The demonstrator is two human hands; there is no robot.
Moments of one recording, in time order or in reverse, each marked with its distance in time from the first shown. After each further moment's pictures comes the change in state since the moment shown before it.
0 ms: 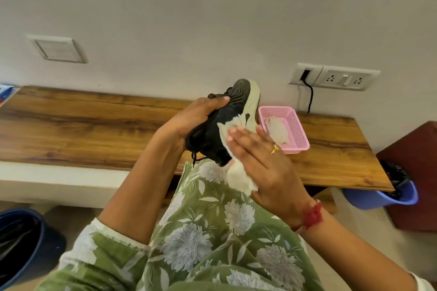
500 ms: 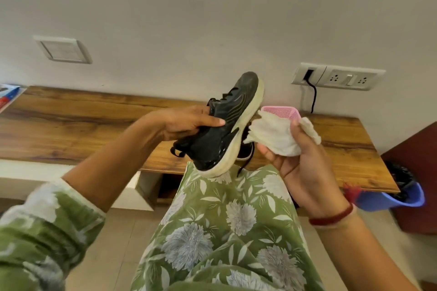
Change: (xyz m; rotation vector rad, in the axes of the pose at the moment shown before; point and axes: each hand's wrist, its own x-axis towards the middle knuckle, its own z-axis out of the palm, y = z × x) left_hand 0.000 0.009 -0.028 0.342 -0.264 -0.168; right_hand 0.013 0.009 -0.031 1.557 0.516 1.426
